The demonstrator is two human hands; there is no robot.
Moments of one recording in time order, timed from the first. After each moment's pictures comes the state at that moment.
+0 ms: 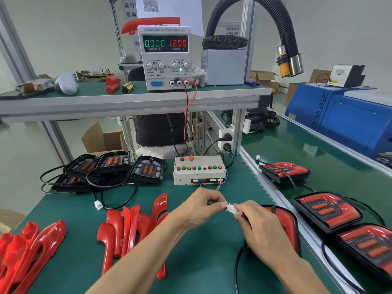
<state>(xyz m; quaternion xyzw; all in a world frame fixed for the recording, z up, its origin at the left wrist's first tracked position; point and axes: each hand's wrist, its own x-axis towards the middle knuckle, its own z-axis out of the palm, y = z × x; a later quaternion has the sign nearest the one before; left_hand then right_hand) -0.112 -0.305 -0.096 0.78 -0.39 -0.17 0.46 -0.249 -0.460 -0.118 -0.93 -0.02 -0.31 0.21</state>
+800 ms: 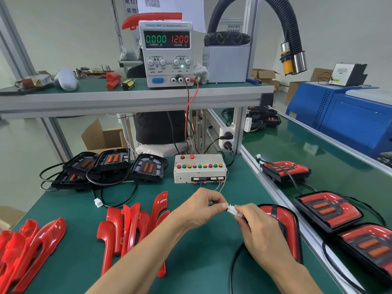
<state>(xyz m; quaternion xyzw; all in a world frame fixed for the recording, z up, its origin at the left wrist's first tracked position) -0.112 -0.306 -0.100 0.78 -0.40 -0.17 0.45 -0.251 -0.452 -0.129 -0.92 -0.01 -0.32 0.23</state>
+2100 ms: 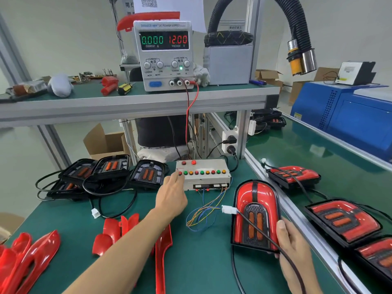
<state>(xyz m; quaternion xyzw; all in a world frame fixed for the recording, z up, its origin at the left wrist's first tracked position) -0.006 -0.286 -0.140 0.95 -0.26 0.11 0.15 -0.248 -0.493 -0.175 -0.71 0.24 -0.27 0.60</state>
